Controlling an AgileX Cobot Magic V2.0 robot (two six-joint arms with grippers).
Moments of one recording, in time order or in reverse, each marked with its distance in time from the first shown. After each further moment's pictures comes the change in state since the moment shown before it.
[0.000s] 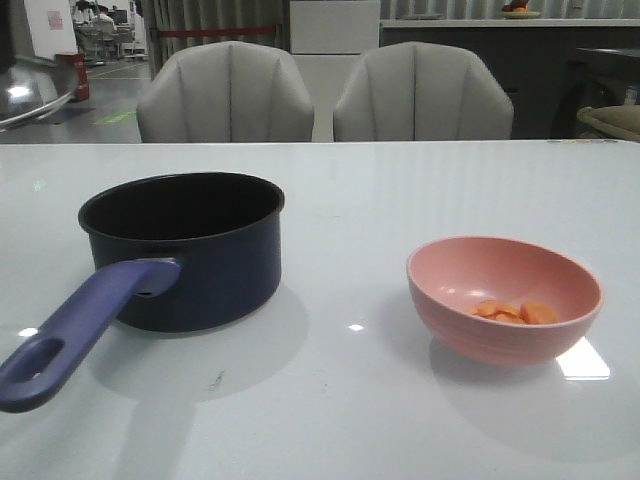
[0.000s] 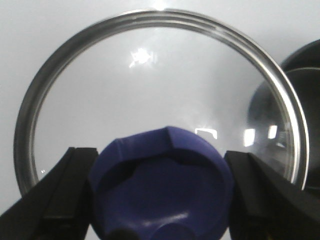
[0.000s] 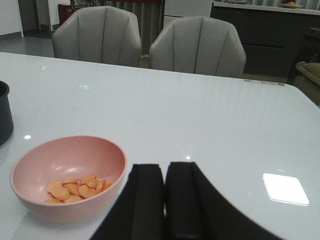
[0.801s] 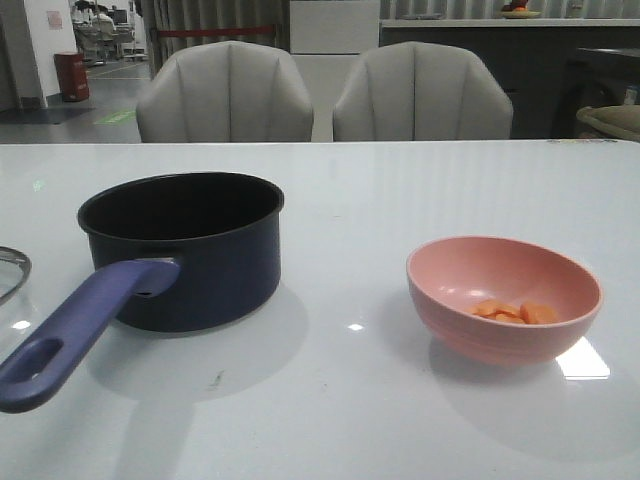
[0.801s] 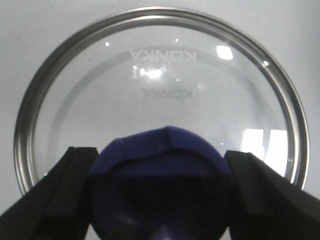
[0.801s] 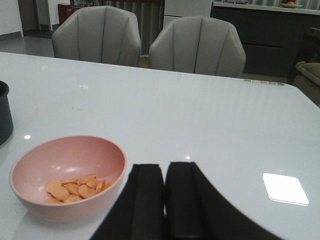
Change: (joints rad) left arm 0.165 0.190 0.301 -0.148 -0.260 0.172; right arm 0.000 0.000 0.000 0.000 0.000 0.000
